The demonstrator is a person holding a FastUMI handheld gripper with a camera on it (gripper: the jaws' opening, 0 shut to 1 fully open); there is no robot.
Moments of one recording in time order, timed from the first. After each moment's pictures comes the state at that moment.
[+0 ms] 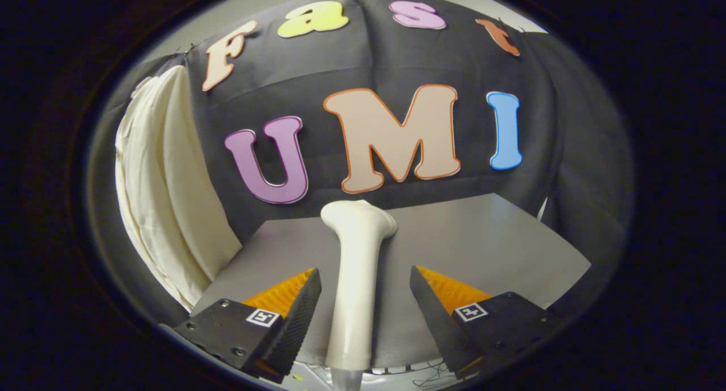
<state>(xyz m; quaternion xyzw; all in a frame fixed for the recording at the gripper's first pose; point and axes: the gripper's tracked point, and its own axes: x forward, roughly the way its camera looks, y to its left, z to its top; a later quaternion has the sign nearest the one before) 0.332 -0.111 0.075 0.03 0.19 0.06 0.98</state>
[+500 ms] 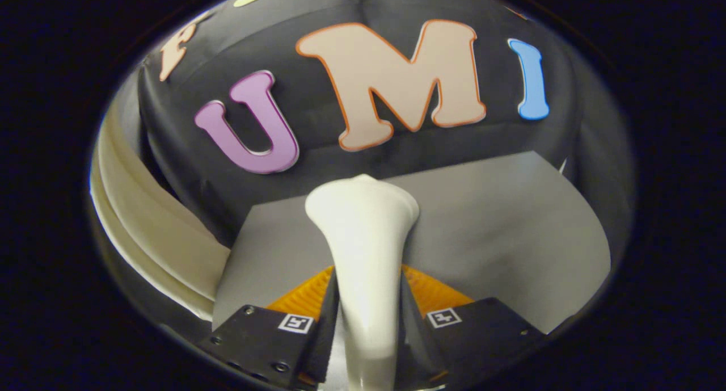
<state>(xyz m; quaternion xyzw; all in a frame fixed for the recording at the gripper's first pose) 0.379 -0.088 0.067 0.06 0.34 0.07 0.94</state>
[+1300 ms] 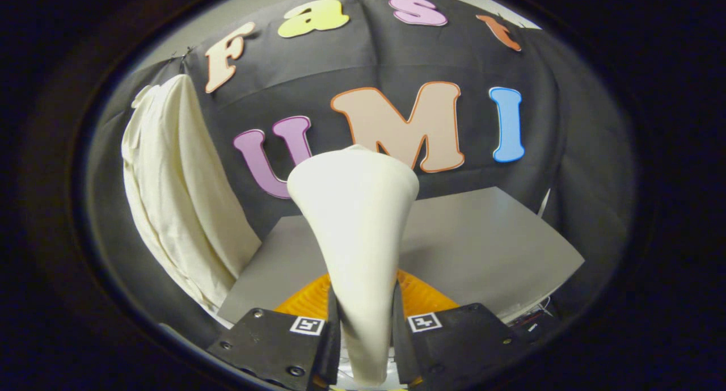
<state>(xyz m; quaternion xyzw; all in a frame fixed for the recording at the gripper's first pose) 0.259 -0.095 0.080 0.04 0.17 0.08 0.98</state>
